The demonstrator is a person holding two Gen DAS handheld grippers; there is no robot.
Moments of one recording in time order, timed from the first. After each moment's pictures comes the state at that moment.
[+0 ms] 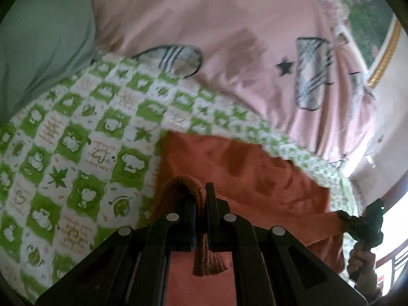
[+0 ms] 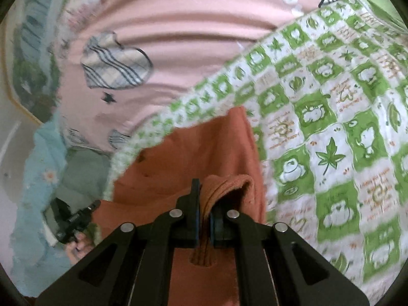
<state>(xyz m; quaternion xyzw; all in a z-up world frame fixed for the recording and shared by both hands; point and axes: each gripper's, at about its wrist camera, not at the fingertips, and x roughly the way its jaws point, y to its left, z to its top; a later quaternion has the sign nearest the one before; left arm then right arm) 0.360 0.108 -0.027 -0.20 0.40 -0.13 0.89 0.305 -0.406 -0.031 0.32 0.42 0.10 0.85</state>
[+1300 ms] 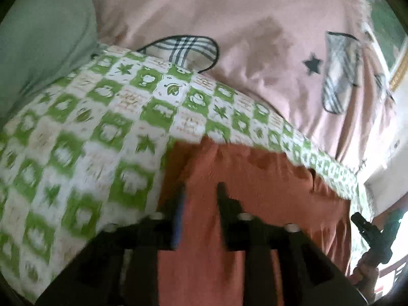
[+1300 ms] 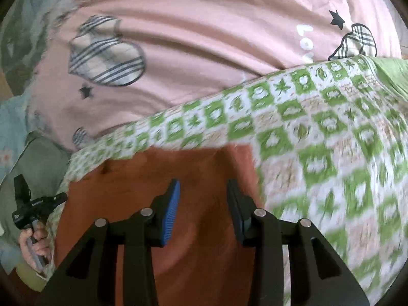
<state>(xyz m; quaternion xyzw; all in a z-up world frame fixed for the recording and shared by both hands) 0.382 0.106 -0.029 -0.18 0.41 -0.10 0.89 0.299 -0.369 0.000 0.19 0.37 0.03 0.91</state>
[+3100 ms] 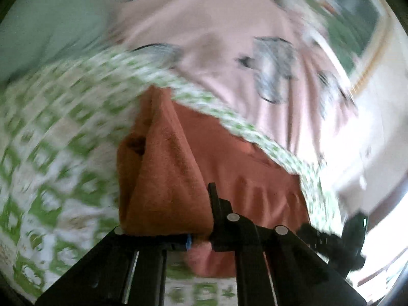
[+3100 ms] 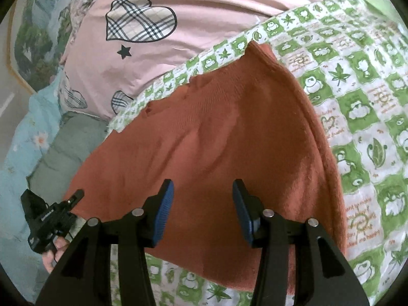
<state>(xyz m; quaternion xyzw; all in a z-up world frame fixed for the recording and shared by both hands) 0.233 0.039 -0.015 -0.23 0.33 -0.14 0.90 0.225 -0.331 -0.032 0.29 0.42 0.10 0.86</state>
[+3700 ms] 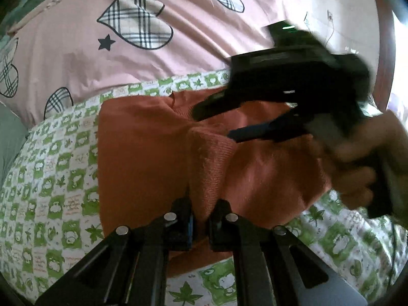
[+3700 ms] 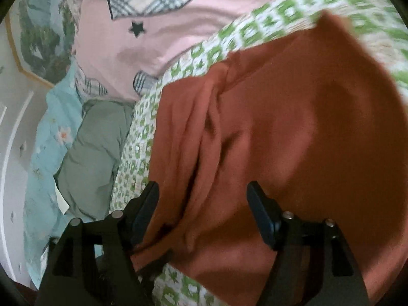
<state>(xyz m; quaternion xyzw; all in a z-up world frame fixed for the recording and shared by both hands) 0.196 -0.135 -0.050 0.11 0.32 -0.22 0.92 0.325 -0.285 -0.051 0.31 0.49 0.22 0.78</state>
